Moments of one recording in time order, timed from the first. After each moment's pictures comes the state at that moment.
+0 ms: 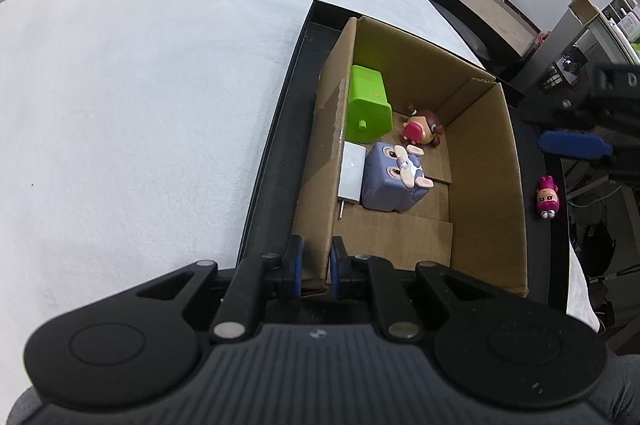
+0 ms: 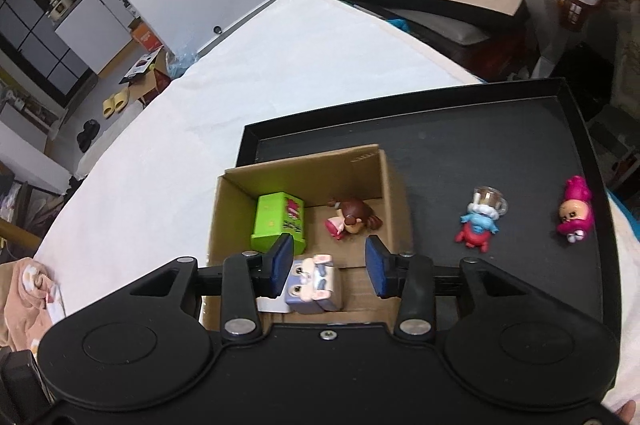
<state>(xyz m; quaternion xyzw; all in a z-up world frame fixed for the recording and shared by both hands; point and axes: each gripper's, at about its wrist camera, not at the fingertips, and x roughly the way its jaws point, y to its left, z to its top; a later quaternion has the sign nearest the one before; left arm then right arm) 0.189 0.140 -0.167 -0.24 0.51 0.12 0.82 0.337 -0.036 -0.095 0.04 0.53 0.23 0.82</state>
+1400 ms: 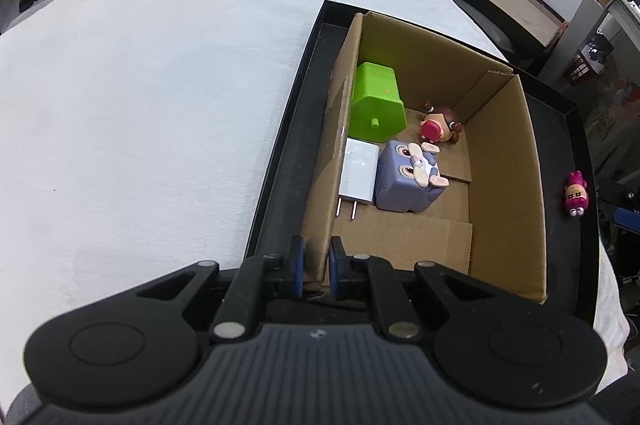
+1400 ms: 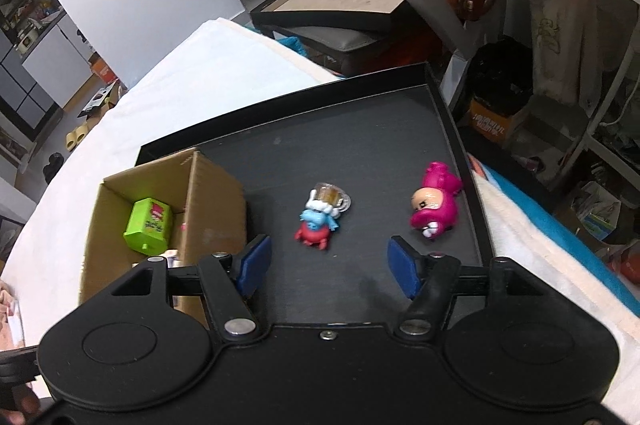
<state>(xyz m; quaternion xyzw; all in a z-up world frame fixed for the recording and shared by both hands) 0.199 0.118 -0.167 -0.20 0.52 0.17 0.81 0.348 -0.169 -0.134 0.05 0.49 0.17 0.85</state>
